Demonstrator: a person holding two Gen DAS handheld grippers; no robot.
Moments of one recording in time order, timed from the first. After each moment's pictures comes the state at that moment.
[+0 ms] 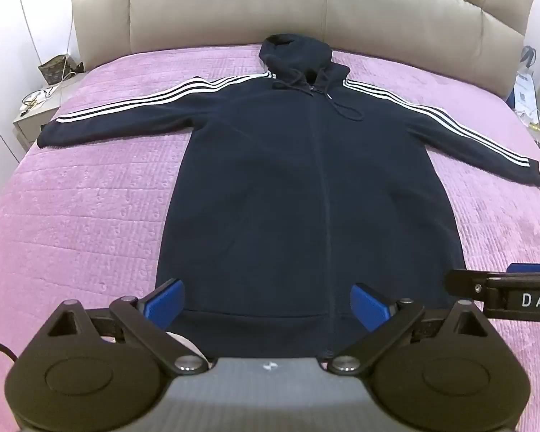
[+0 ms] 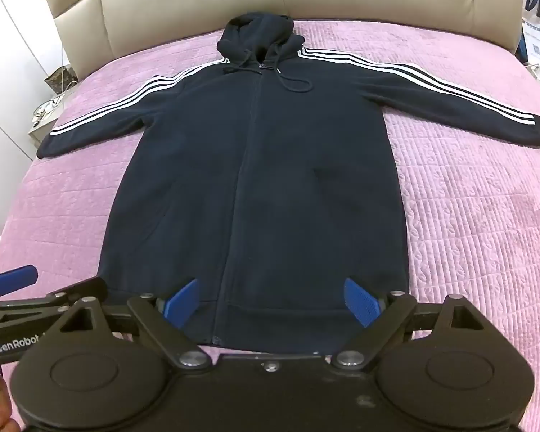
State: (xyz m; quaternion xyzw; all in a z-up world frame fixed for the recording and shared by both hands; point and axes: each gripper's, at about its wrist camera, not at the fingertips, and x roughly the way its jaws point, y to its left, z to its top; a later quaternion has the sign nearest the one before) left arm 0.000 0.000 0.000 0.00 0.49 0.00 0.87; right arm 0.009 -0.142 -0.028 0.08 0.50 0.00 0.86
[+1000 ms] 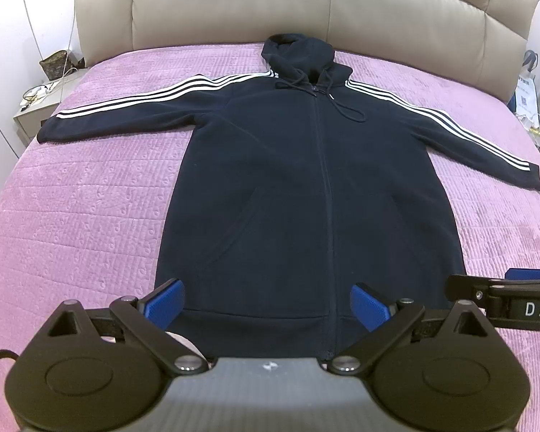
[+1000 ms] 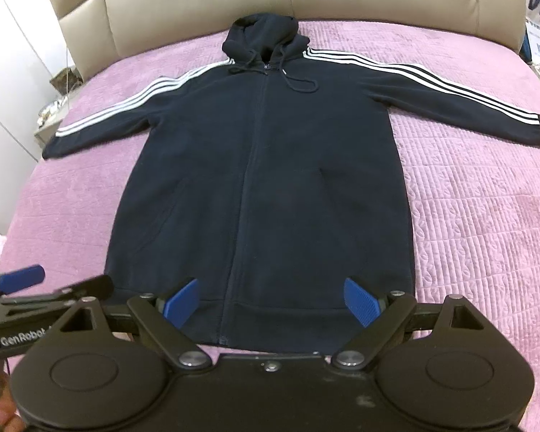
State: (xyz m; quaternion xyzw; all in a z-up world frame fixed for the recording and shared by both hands) left arm 0.002 0.003 -0.002 0.00 0.49 0.00 0.87; right arm 0.009 -0.147 -0.027 0.10 0.50 0.01 0.86
